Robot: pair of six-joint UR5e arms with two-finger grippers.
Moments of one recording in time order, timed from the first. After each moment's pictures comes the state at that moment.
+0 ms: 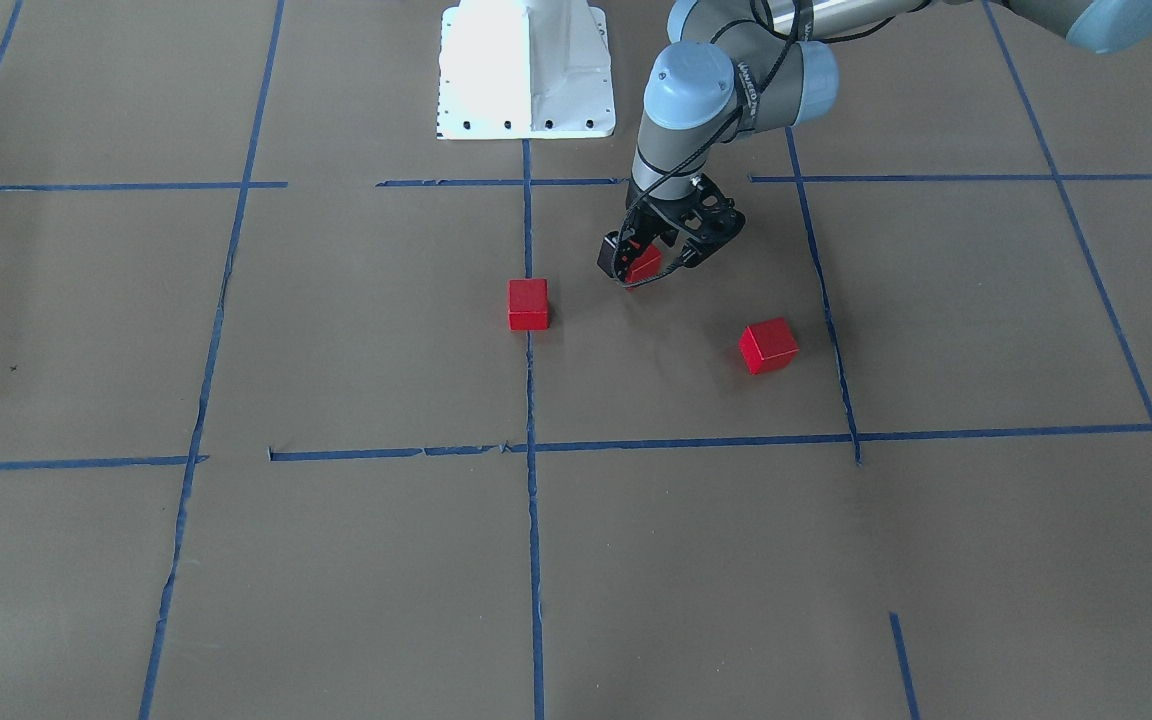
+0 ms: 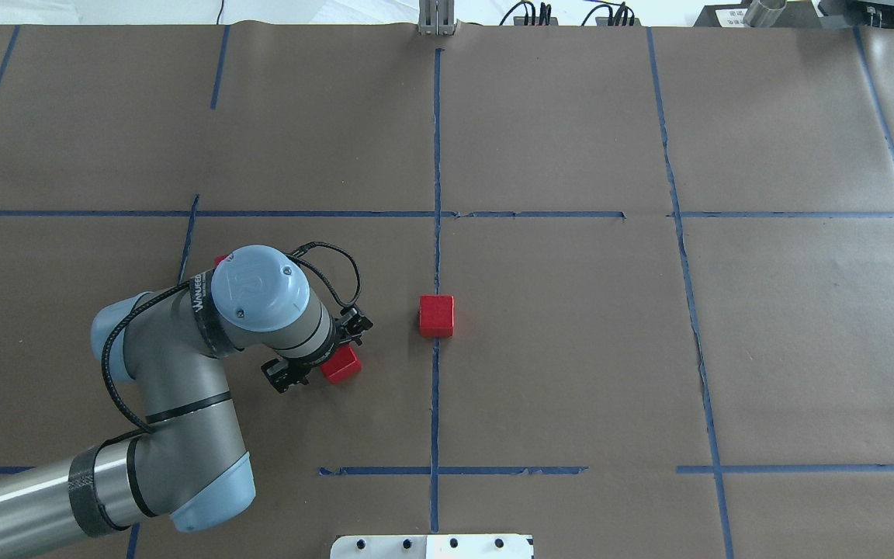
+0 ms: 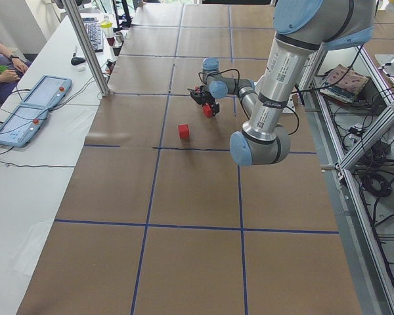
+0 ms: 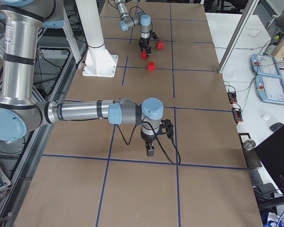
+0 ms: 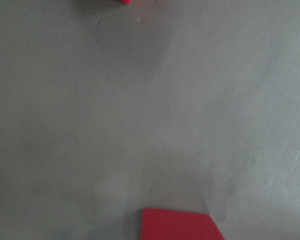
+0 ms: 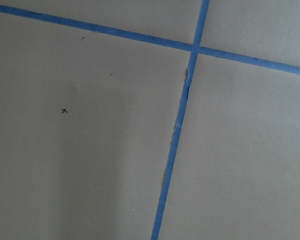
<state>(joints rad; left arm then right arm) -0.43 -2.08 -1.73 -1.68 -1.86 -1.93 1.50 -1.74 1.84 -1.65 2.31 -0.13</state>
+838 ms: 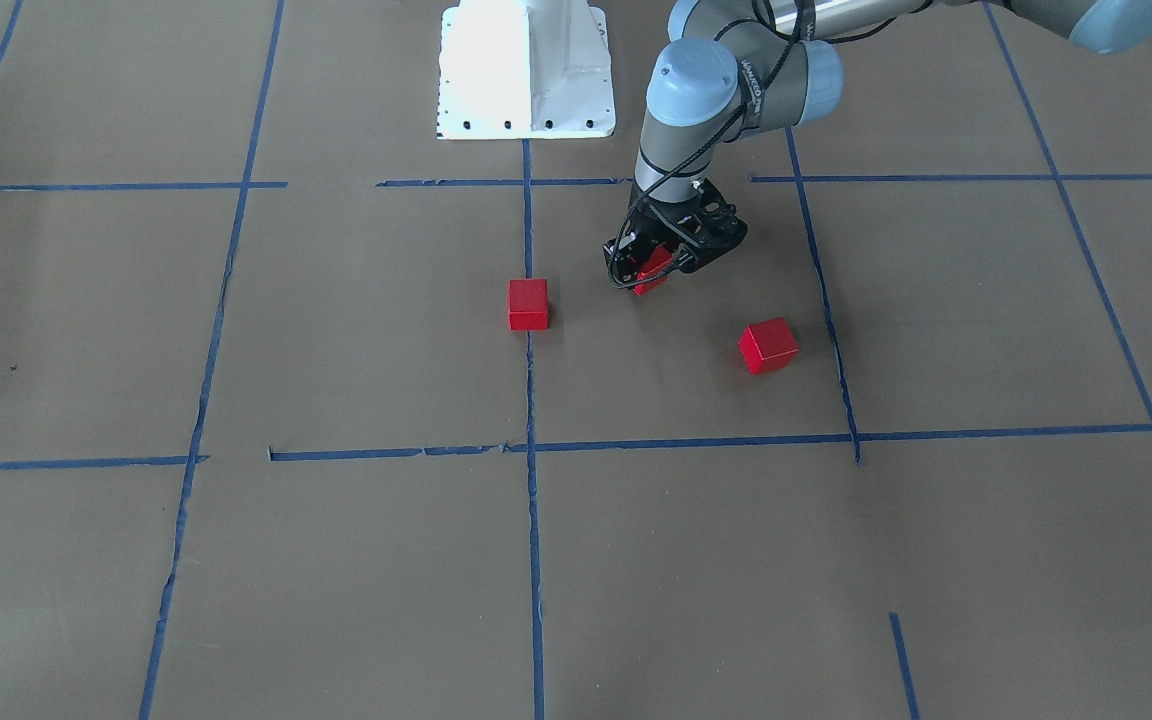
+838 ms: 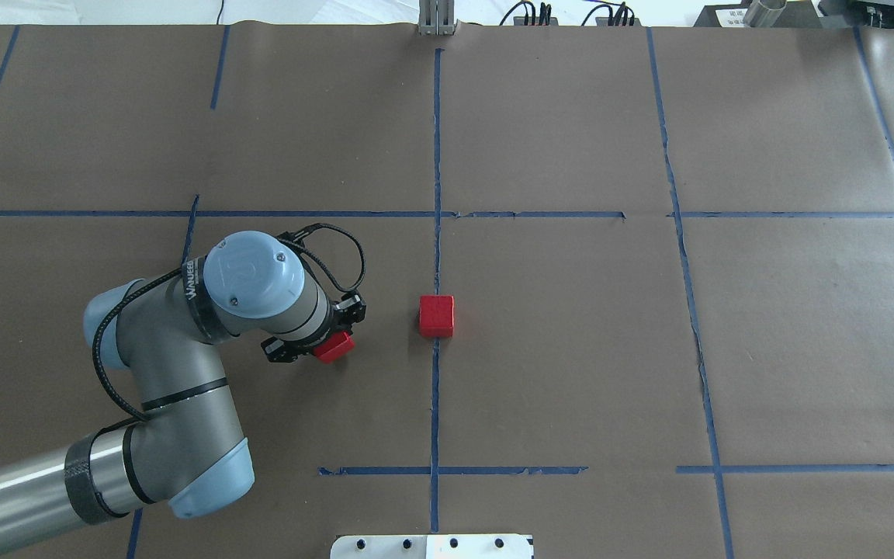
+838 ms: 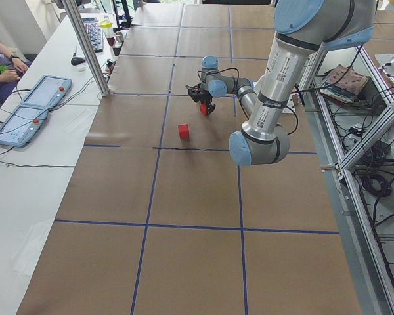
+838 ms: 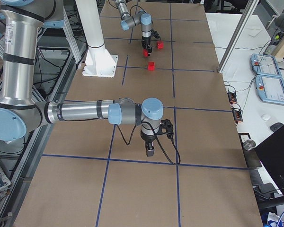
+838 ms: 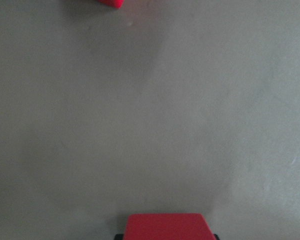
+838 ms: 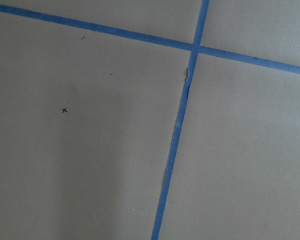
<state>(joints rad) -0.47 -2.10 -1.75 -1.68 -1.82 -1.76 1.50 -1.74 1.84 -1.65 2.31 -0.13</state>
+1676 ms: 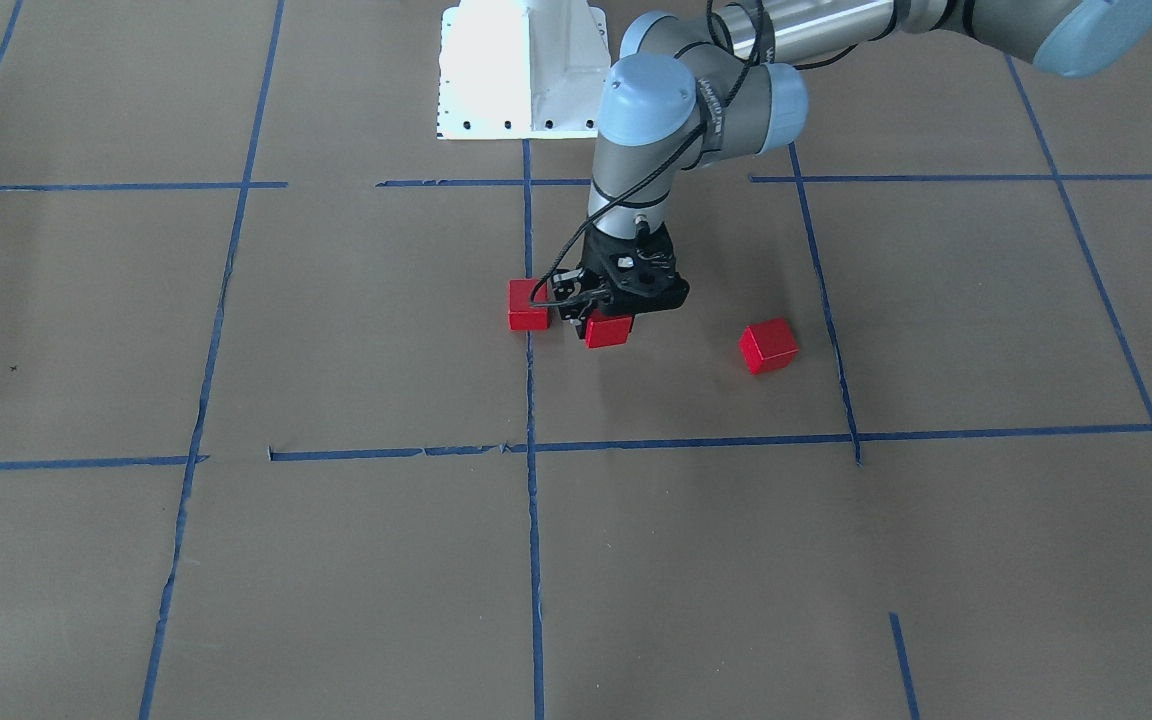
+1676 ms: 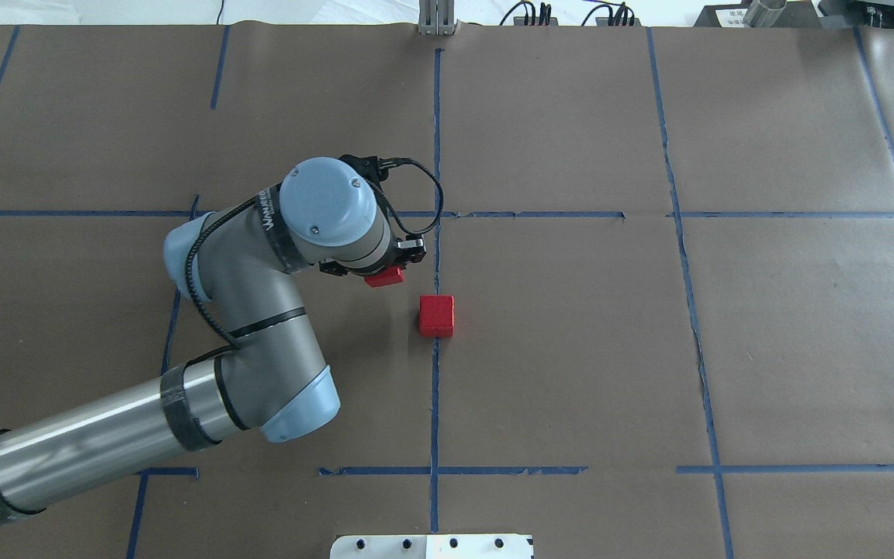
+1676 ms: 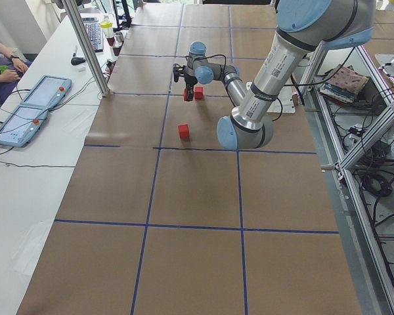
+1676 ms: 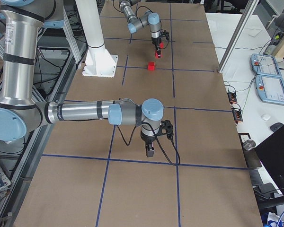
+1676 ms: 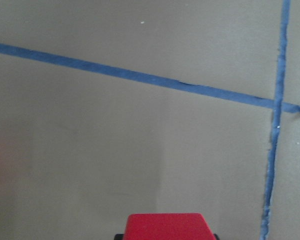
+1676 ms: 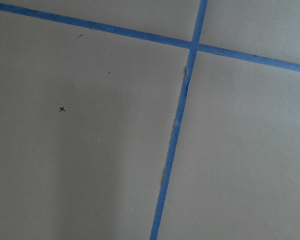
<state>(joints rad) -0.53 -2.36 -1.50 -1.71 -1.76 -1.38 1.50 -1.74 1.83 -1.65 2.31 -0.13</state>
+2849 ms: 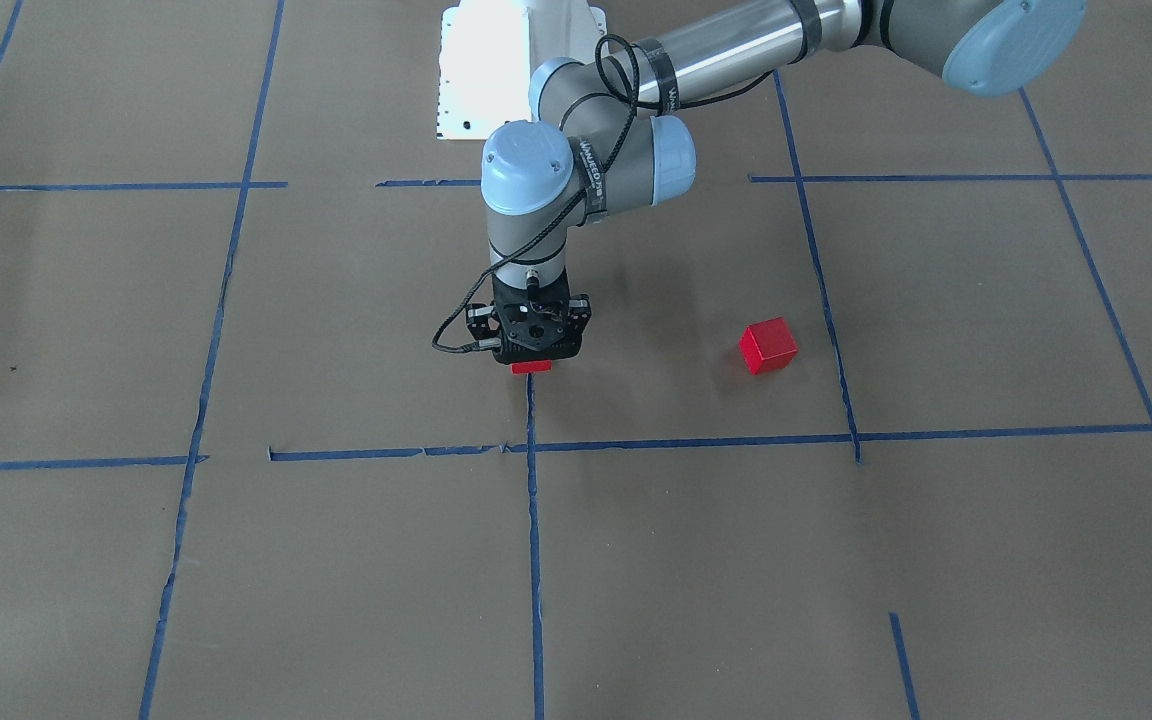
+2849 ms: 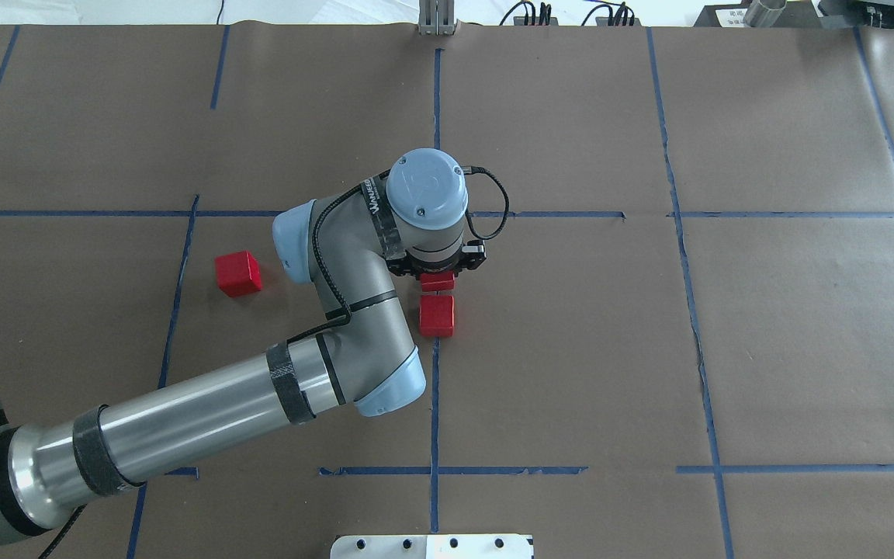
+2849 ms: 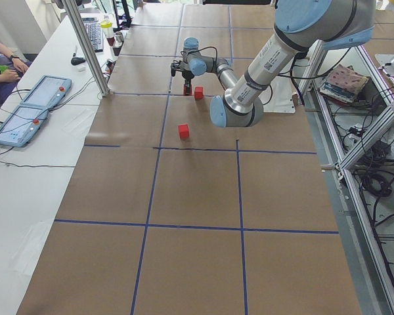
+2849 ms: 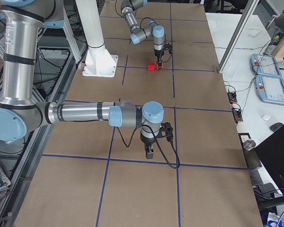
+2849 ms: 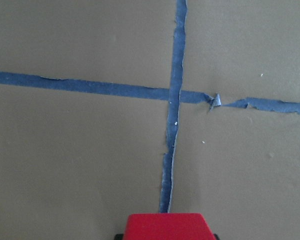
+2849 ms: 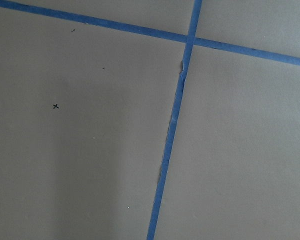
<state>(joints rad) -0.50 -2.53 -1.25 -1.73 -1.81 -1.30 1.50 -1.74 1.81 -1.64 2.31 -0.13</state>
